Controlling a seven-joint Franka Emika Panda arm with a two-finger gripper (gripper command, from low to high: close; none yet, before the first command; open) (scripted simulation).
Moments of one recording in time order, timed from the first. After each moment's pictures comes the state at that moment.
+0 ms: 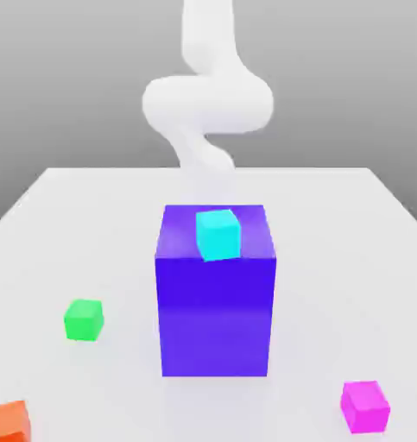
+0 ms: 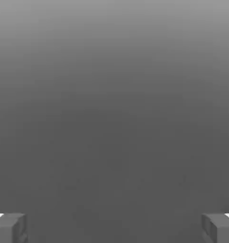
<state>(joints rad) -0.02 -0.71 0.05 -2.31 -0.02 2.33 0.84</state>
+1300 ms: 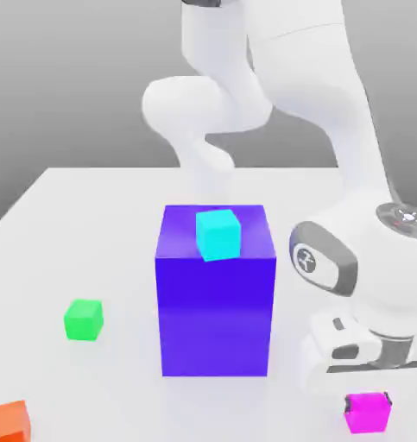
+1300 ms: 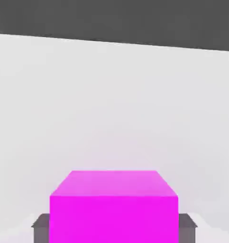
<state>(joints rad) 0.15 0.49 0.25 -2.34 -0.35 2.80 1.41</state>
